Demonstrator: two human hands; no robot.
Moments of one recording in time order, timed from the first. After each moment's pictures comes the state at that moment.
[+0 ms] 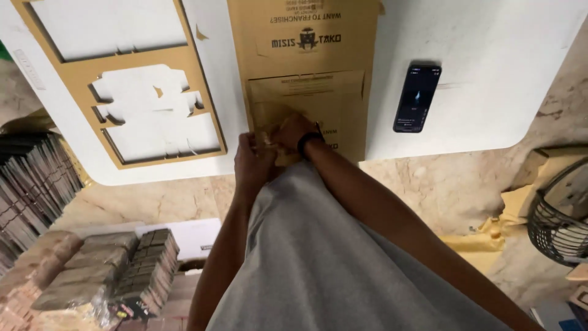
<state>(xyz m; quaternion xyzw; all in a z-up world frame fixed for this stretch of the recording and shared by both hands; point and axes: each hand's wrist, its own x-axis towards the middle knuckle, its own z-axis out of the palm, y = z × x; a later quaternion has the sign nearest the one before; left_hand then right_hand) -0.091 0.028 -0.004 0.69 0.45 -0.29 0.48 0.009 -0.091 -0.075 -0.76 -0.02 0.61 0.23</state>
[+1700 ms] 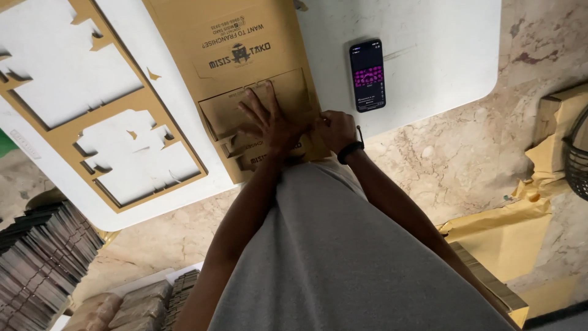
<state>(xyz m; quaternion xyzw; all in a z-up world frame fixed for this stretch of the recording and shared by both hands) -0.008 -0.102 -0.037 0.88 0.24 -0.25 0.33 -0.015 -0.280 -0.096 -0.90 0.06 0.22 0.37</state>
